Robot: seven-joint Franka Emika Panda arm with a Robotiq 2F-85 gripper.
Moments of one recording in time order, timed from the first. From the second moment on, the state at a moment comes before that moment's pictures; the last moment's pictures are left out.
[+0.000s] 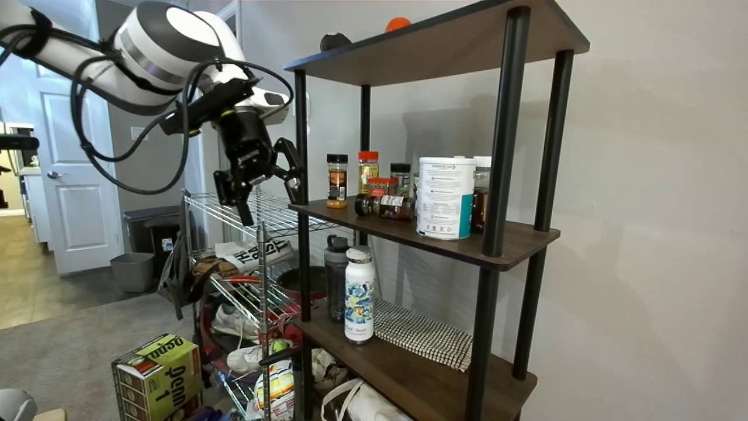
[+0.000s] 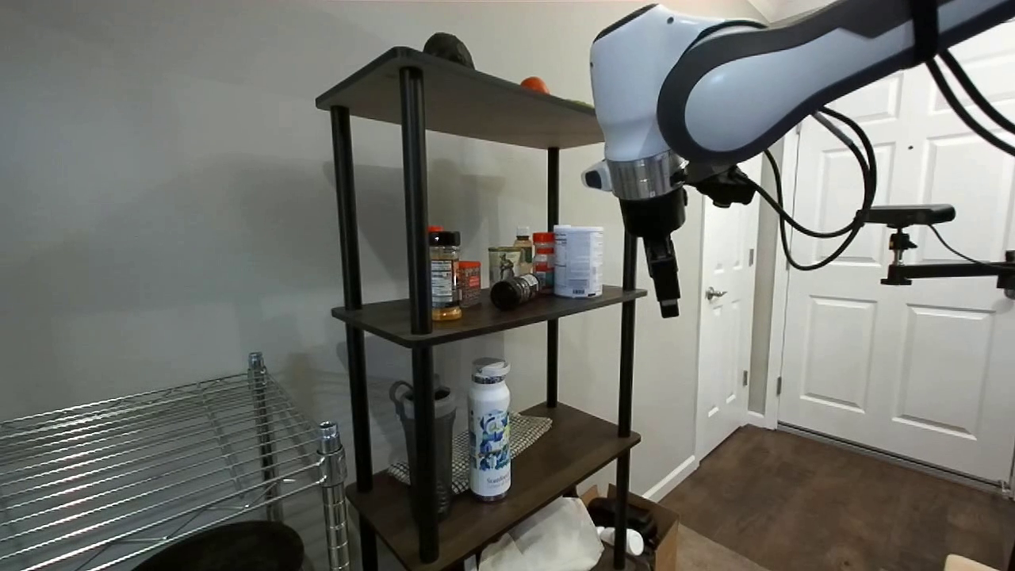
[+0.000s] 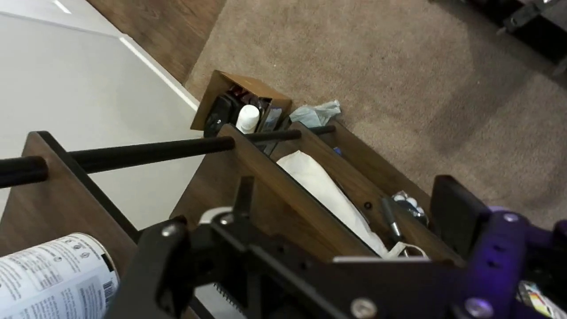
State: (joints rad) arm 0.12 -0.46 0.16 -2.31 -0.47 1.82 -0.22
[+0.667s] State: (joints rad) arm 0.17 -0.44 0.16 -2.30 -0.56 1.73 -0.40
